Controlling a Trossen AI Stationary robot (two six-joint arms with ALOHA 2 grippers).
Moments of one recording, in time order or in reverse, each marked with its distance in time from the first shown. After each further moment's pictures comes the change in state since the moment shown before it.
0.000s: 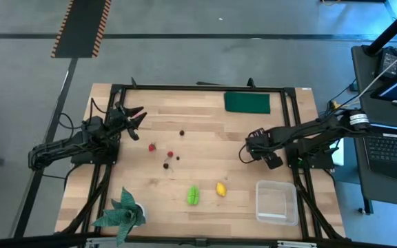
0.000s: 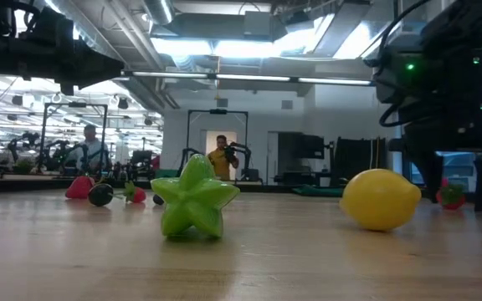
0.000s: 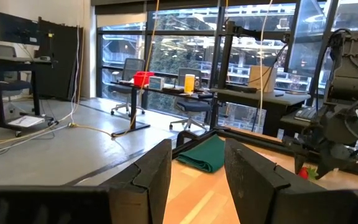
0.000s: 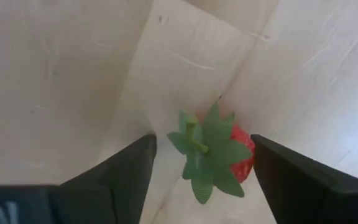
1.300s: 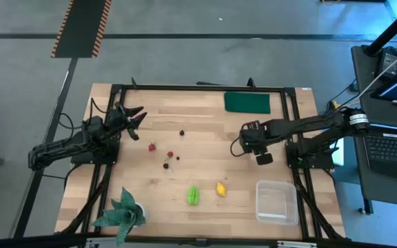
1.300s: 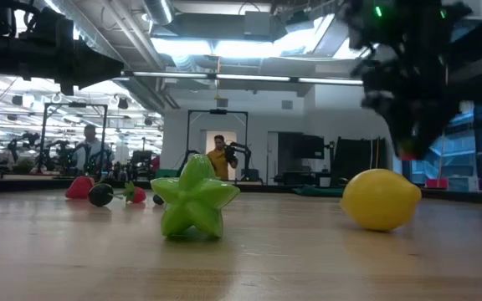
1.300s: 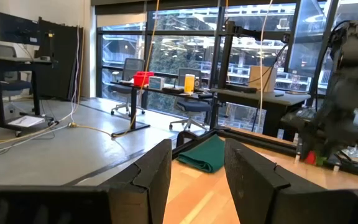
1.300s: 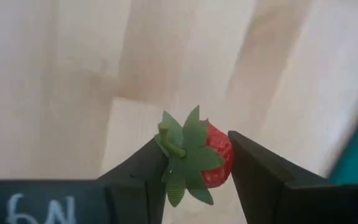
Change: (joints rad) left arm 0.000 0.000 0.000 0.000 0.000 0.000; right arm -0.001 -0.012 0.342 -0.191 0.017 0.170
